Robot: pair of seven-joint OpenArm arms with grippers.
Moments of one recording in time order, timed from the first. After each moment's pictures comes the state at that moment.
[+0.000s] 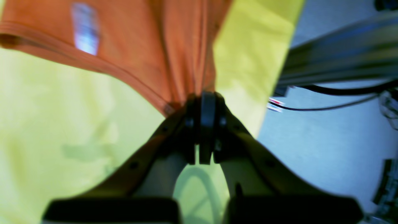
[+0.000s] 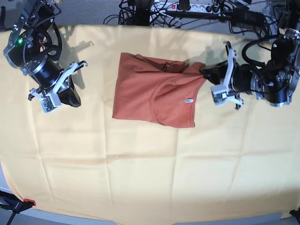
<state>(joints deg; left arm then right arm) -6.5 -47.0 14.8 113.3 -69.2 -43.9 76.2 -12.0 7.5 23.4 122.4 32.6 40.5 -59.5</state>
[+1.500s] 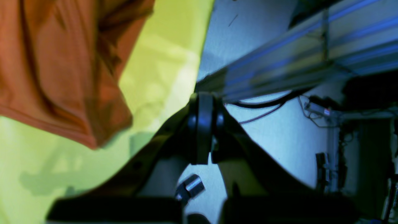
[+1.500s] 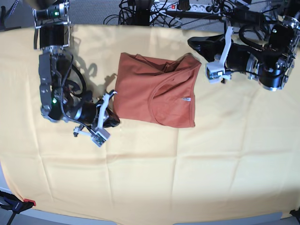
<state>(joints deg) 3.5 -47.6 14.8 116.9 -84.3 -43.9 79.5 12.7 12.3 -5.0 90.0 26.5 41.8 -55.3</state>
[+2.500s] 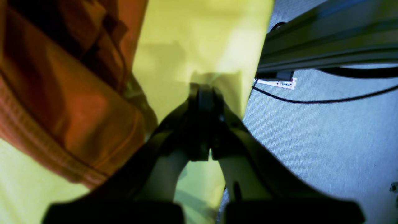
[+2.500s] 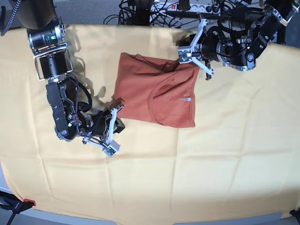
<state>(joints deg) 4.6 -41.4 29.4 116.5 -39.1 -43.9 61.6 24.5 13.4 -16.8 70.5 27.6 41.8 -56.0</state>
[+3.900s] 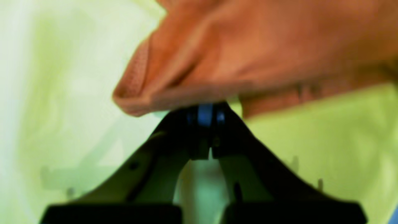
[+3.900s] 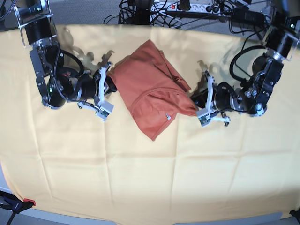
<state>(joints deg) -17.0 -36.2 29.3 85.4 -39.4 -43.9 45.6 6.6 22.9 -16.8 94.6 47.0 41.7 -73.4</state>
